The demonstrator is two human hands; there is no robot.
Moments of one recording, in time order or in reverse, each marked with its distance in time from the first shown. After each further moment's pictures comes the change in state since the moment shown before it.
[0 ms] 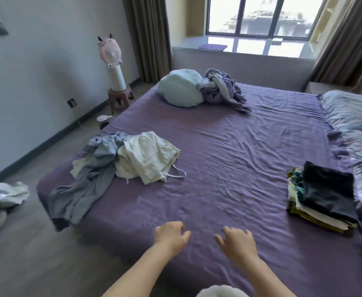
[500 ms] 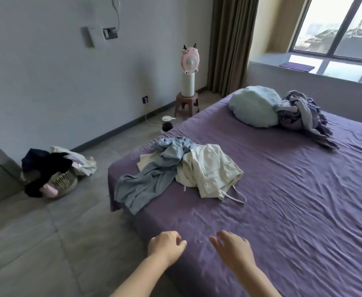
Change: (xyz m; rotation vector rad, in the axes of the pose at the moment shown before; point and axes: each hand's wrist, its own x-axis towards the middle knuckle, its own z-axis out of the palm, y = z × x) left_hand -0.020 -0.170 -0.053 -0.199 0.105 -0.366; right_hand 0.056 -0.189 -0.027 0.088 0.019 -0.340
